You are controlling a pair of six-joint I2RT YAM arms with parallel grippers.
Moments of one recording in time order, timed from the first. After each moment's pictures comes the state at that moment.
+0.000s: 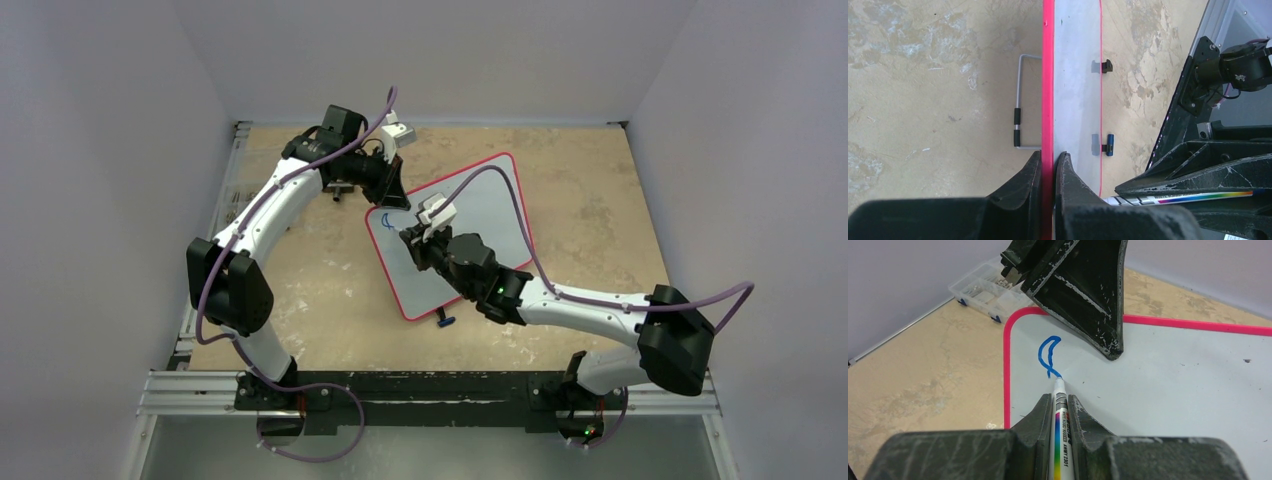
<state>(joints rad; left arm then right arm) -0.38 1.72 1.64 -0.83 0.75 0.25 1.05 1.37 0.82 0.42 0.40 0.12</state>
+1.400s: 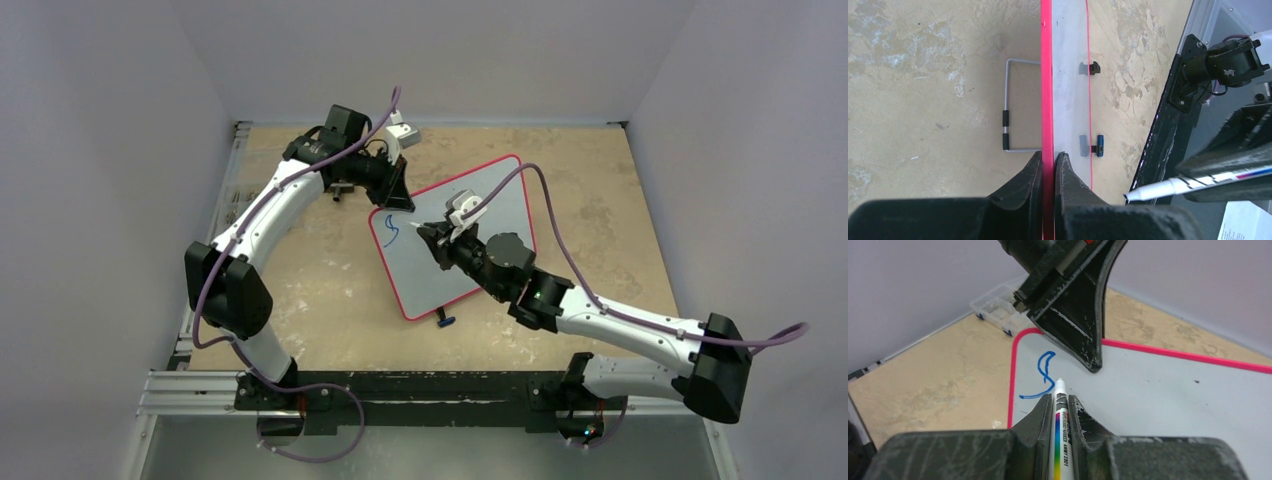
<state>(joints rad) -0.41 1.71 1.65 -0.84 0.77 0.25 1.02 1.12 0.80 0.30 0.28 0.06</state>
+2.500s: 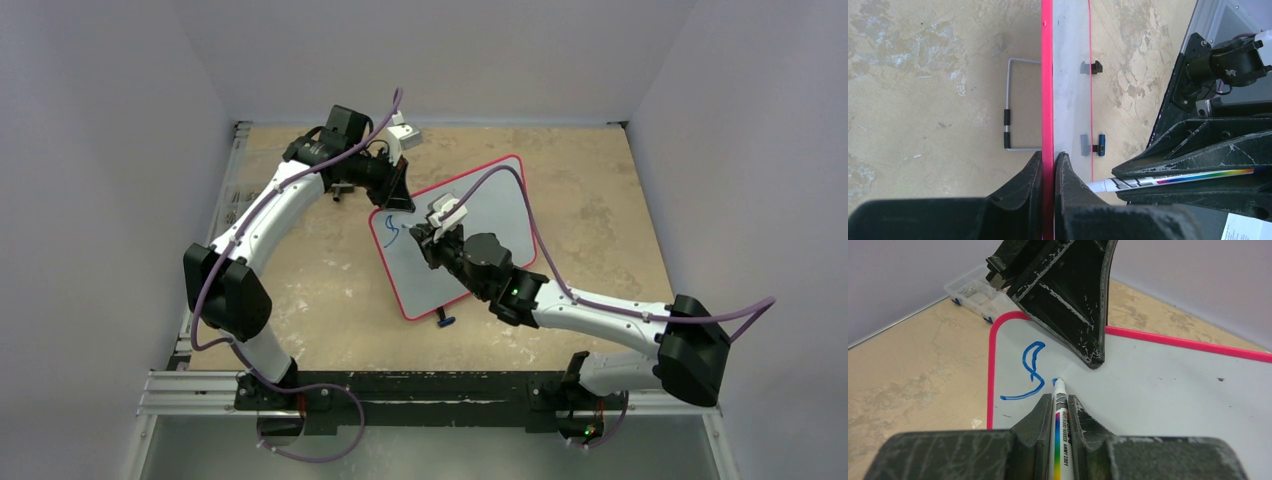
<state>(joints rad) -0.42 1.70 1.65 -0.84 0.74 0.25 1.03 1.27 0.79 0.40 0.34 0.02</state>
